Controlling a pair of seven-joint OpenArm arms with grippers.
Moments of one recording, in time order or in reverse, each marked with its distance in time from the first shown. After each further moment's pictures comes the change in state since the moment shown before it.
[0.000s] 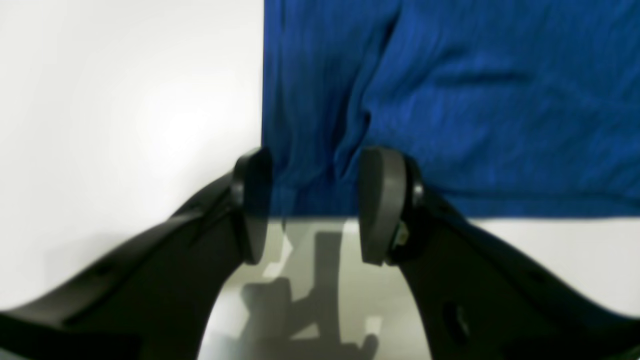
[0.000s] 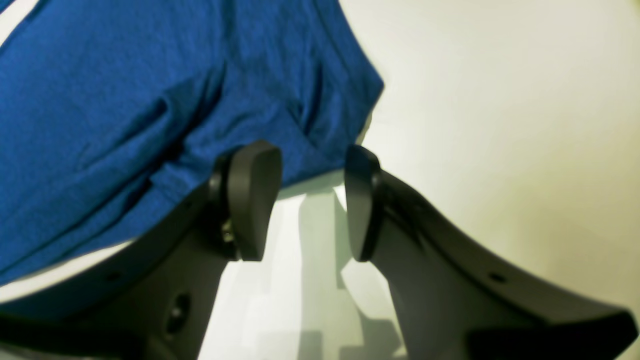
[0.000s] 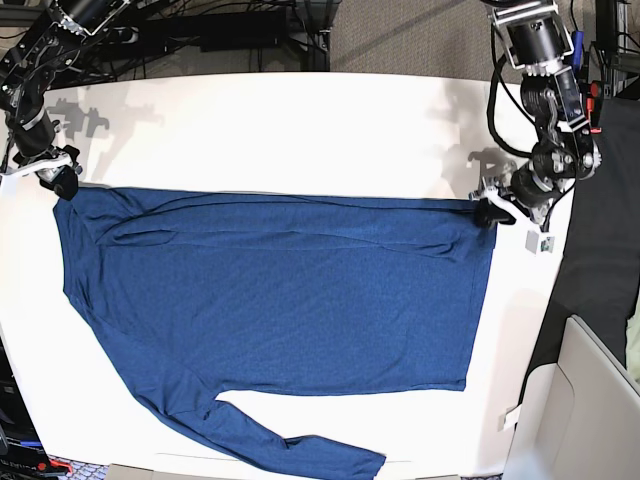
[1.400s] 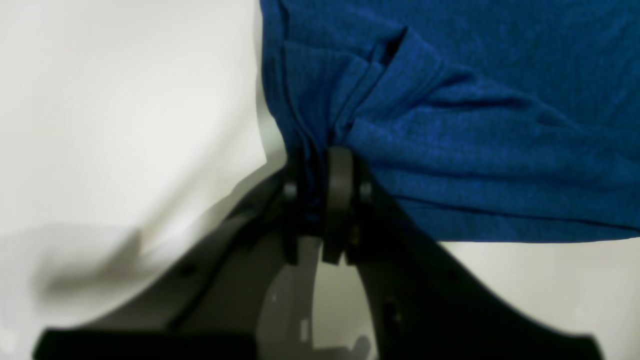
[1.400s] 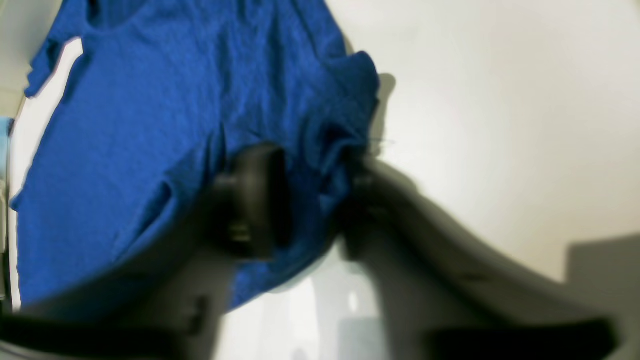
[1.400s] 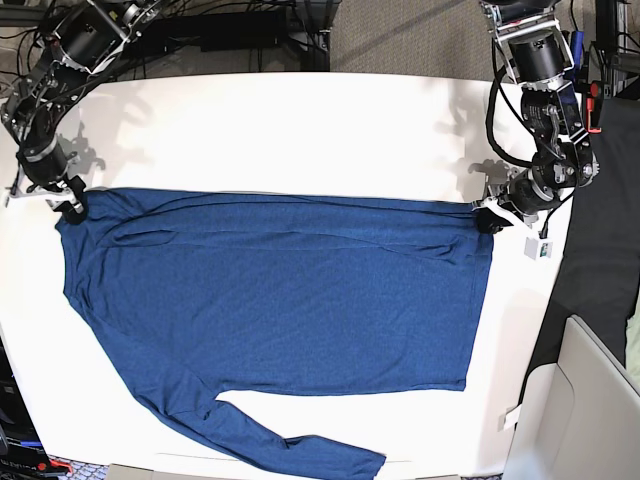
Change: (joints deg) left arm -3.0 -0.3 -0.1 -7.8 -1.9 -0.6 -0.4; right arm 9.9 0.3 -2.2 -15.0 1.4 -7.3 2.3
